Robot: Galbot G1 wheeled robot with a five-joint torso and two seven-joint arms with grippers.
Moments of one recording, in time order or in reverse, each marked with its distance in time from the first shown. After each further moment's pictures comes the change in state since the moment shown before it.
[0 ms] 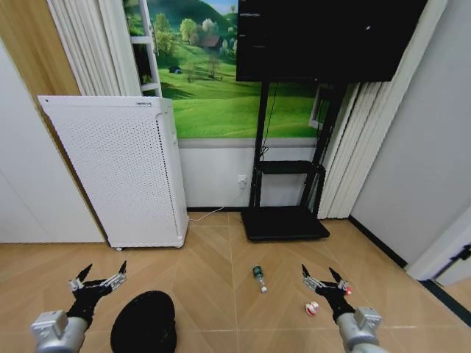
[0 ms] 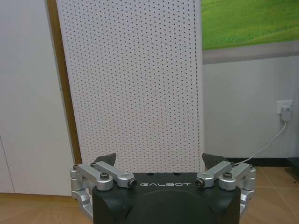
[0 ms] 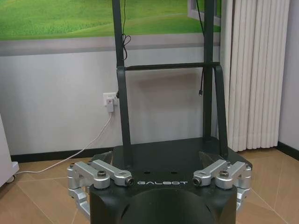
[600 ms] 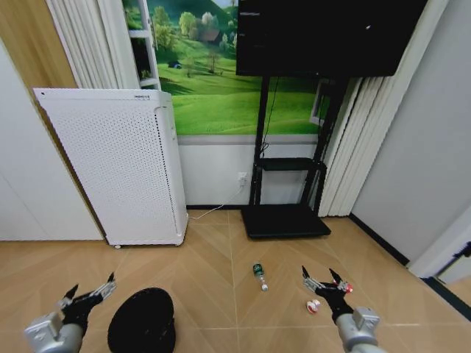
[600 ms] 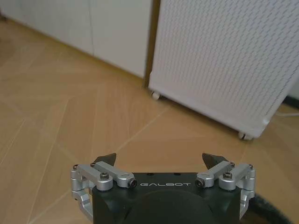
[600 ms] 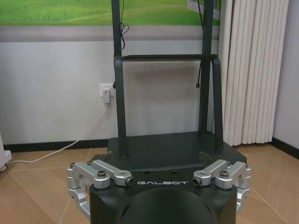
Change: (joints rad) left arm -0.016 -0.038 0.033 0.037 -0.416 0.391 -0.587; right arm -0.004 0.012 -0.004 -0.029 -0.050 0.014 -0.002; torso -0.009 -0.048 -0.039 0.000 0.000
